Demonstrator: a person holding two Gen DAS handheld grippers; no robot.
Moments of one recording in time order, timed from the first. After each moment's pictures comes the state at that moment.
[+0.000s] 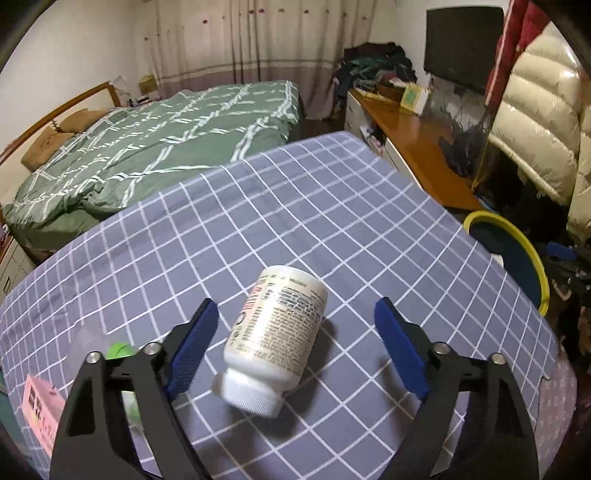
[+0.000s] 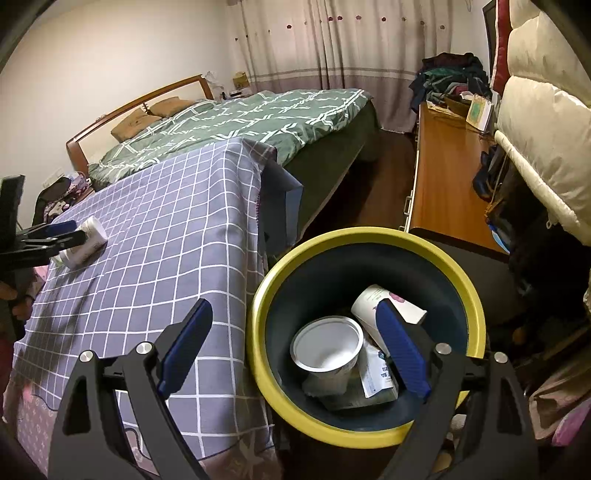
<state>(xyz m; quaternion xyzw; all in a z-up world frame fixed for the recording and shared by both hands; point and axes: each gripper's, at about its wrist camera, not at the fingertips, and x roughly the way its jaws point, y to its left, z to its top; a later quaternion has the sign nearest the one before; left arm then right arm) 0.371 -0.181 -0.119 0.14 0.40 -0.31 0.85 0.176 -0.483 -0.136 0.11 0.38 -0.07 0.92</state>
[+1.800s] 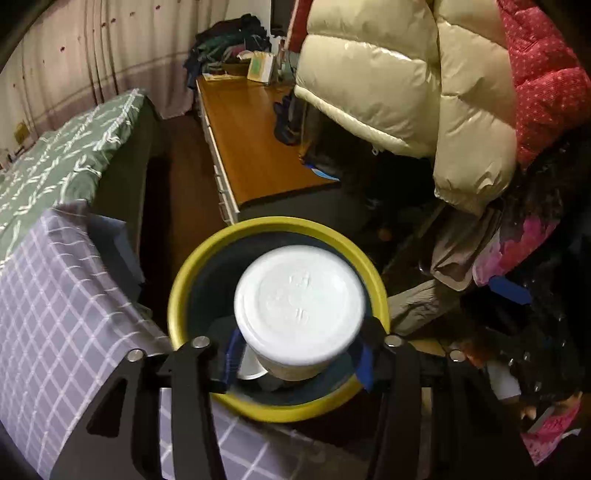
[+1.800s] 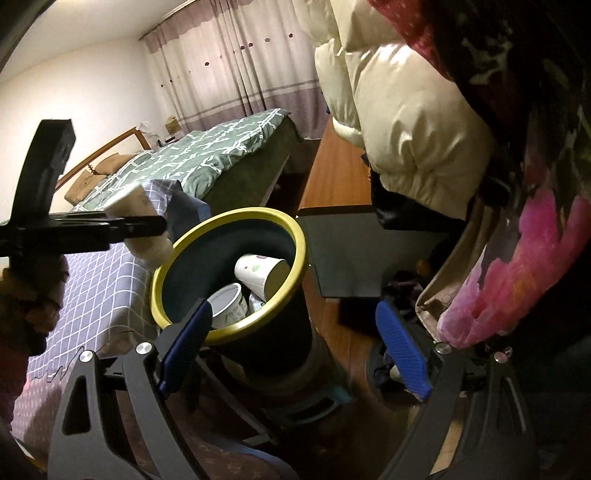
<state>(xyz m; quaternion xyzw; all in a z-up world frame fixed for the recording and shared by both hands) 0.203 -0.488 -0.098 0.21 0.40 -0.50 0.74 0.005 -0.574 -0.139 0.19 0.32 -0.20 0.91</state>
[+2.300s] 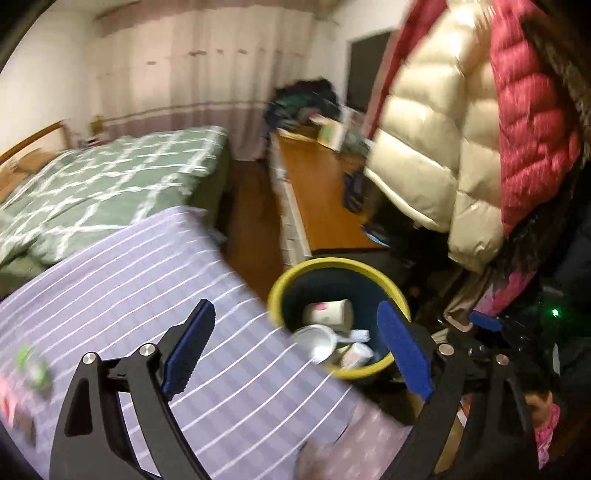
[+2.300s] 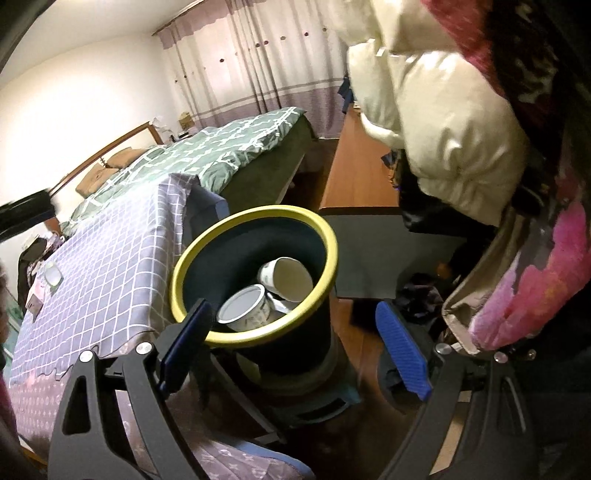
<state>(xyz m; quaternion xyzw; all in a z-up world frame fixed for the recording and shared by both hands) 0.183 -0.312 -0.018 0.09 0.32 -0.40 0.85 0.025 -0.546 -0.132 0.18 0.32 -0.16 0.91</state>
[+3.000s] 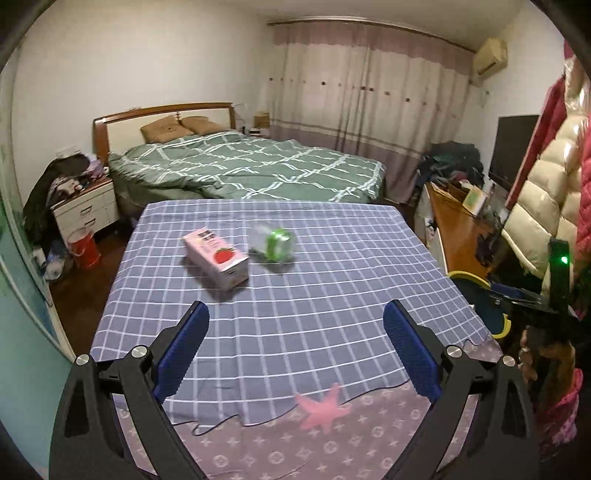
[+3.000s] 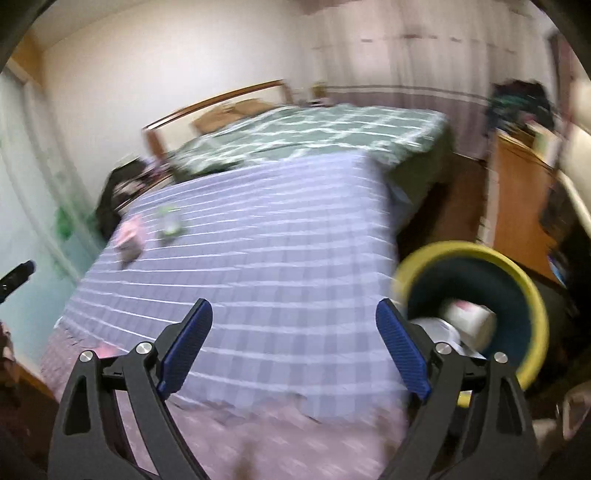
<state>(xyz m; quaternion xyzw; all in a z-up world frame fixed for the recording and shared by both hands) 0.105 -0.004 -0.025 -0.02 0.30 -0.14 0.95 0.160 -0.348 -0.093 0.07 0.35 0.11 0.93</state>
